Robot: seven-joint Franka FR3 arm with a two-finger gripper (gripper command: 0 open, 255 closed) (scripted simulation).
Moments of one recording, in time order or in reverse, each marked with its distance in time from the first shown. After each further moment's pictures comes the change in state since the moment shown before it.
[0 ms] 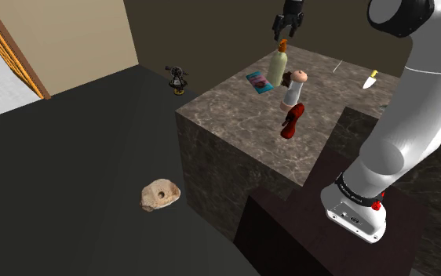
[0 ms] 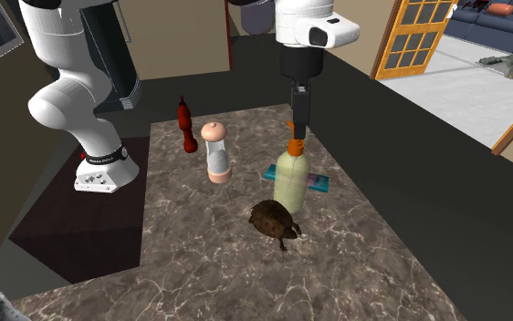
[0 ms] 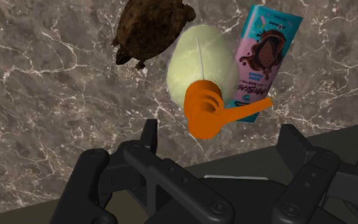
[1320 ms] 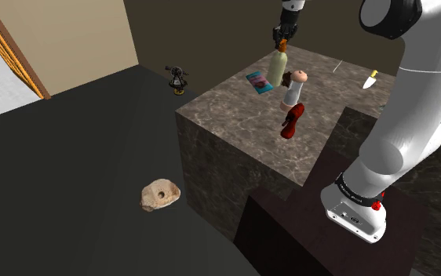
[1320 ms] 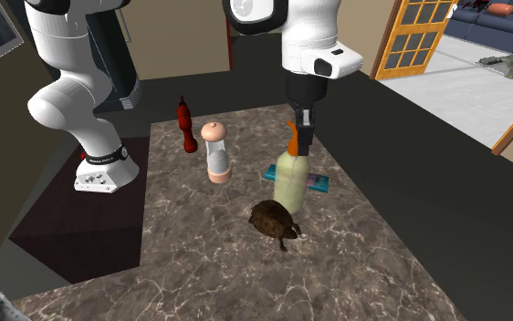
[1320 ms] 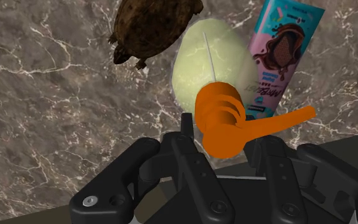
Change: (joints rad) arm -0.013 0.054 0.000 -0.023 0.016 0.077 -0.013
